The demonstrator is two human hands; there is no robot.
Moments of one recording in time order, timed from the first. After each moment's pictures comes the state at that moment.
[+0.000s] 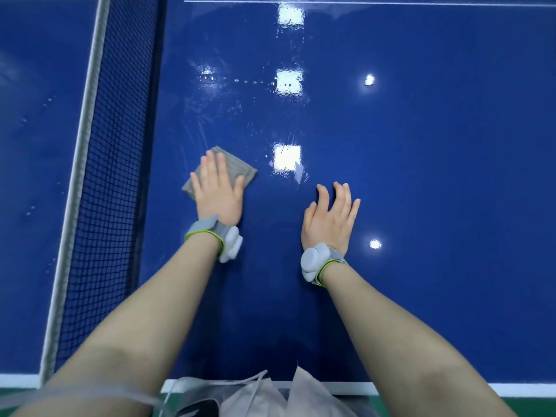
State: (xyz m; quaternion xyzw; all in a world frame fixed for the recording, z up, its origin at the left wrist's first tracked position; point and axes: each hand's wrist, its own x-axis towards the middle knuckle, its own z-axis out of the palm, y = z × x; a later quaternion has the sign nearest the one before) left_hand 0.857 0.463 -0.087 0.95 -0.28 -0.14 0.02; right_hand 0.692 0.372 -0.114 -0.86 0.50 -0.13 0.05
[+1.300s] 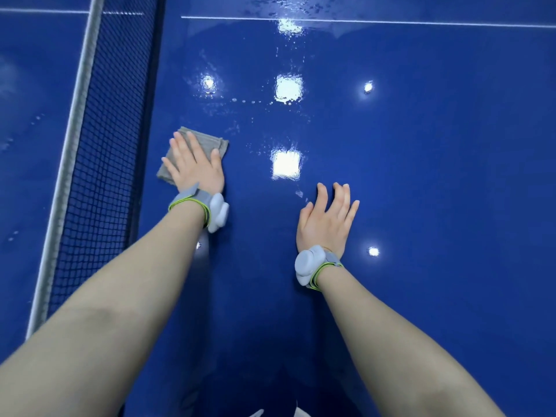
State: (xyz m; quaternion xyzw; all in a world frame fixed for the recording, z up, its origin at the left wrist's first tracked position) left_hand 0.932 0.416 -0.085 0.97 -0.19 -0.13 0.04; right_hand 0.731 0.345 -0.114 -0.85 0.51 -0.12 0.04
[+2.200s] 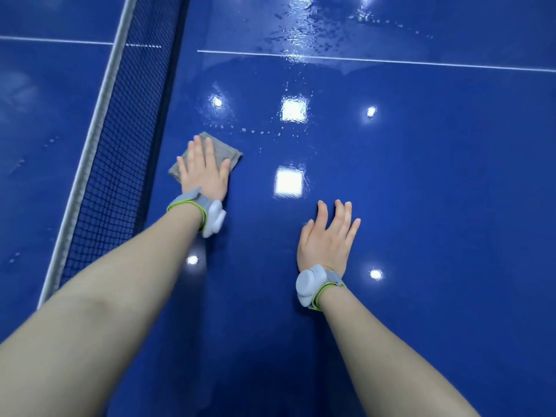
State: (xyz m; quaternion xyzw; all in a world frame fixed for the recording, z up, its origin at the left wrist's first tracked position) left_hand 0.971 0.399 -0.092 0.96 -0.26 -0.12 0.03; right_hand 0.754 0.332 -0.116 -0.86 0.49 -0.11 0.05
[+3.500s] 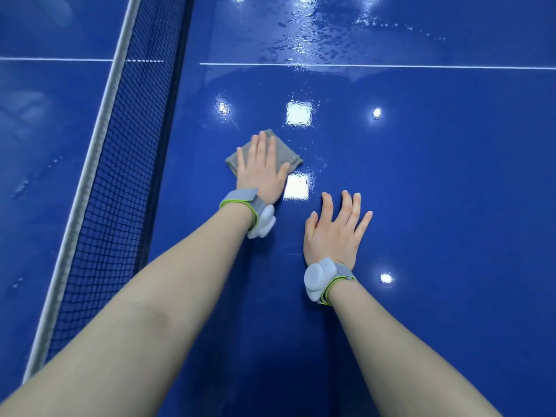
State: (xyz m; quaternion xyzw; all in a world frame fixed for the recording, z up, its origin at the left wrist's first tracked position) left_hand 0.953 0.317 -0.091 0.92 -0.38 -0.13 0.02; right_hand 0.792 0.304 -0.117 -0.87 0.49 -0.11 0.03
